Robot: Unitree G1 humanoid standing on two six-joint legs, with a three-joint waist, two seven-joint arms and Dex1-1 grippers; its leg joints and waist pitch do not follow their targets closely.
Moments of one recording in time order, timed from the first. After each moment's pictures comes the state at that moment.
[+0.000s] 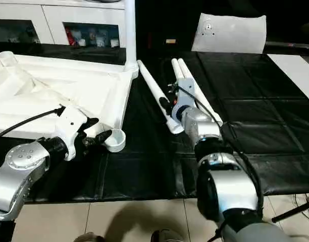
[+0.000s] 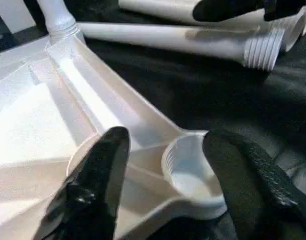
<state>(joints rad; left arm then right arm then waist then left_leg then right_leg) -0.21 0.42 -0.09 -0.26 -0.12 0.56 -0.51 -0.92 -0.09 -0.18 1.02 0.11 0.20 0.30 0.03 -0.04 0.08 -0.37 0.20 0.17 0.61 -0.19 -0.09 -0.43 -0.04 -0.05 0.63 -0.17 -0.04</state>
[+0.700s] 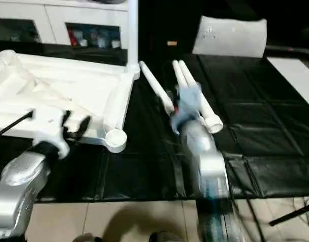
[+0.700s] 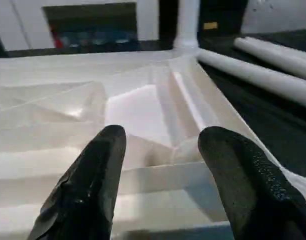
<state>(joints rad) -0.07 0.21 0.07 -0.38 -0.08 0.52 -0.18 -0.25 -0.01 0.01 -0.12 0.07 0.49 0.18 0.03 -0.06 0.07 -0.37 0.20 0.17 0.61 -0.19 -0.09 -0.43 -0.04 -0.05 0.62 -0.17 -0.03</state>
